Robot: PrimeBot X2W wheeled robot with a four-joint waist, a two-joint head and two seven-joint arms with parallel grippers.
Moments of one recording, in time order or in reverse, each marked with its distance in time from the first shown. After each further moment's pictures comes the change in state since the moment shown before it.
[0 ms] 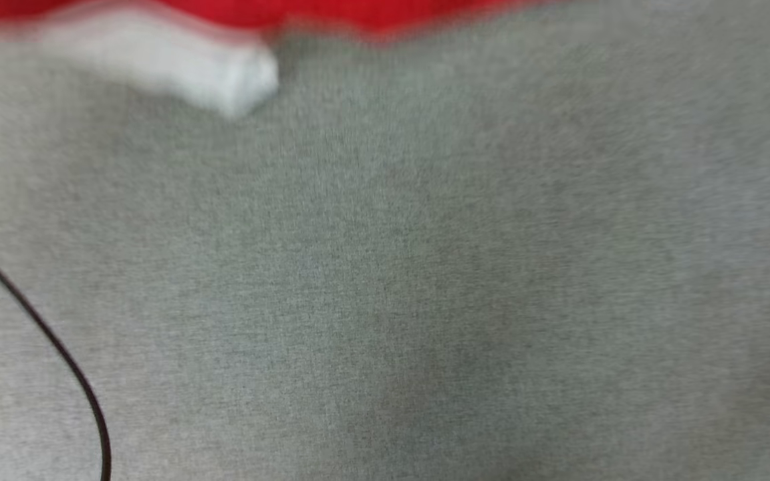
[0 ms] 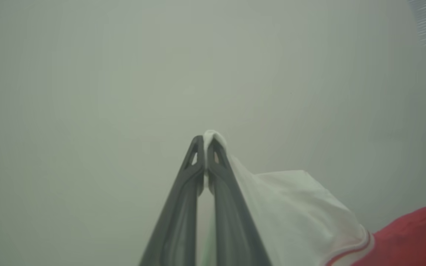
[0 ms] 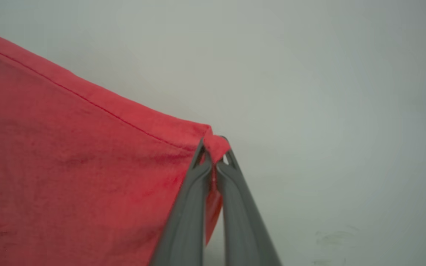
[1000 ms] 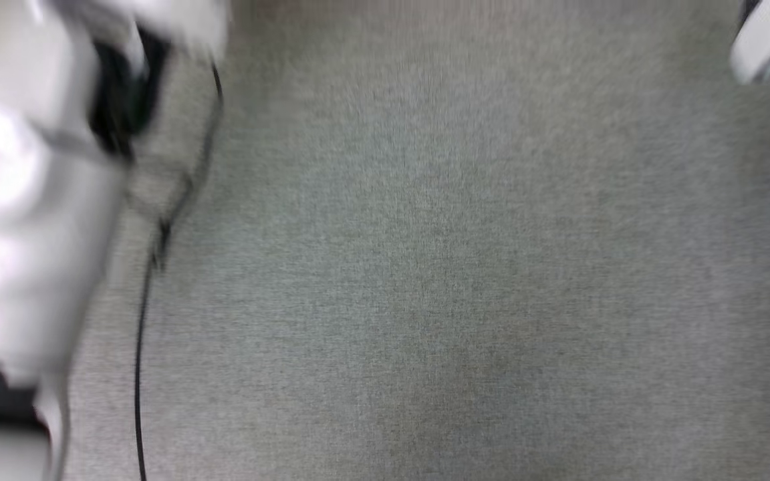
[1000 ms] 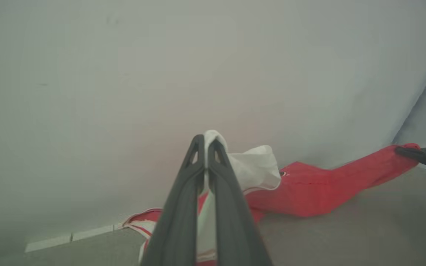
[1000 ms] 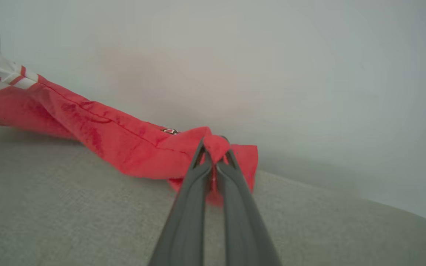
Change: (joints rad) left arm 0.446 -0.202 -0.284 0.442 -0.064 -0.045 -0.383; right arm 0.238 0.114 0.214 0.577 -0.063 0.000 -0.482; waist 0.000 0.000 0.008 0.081
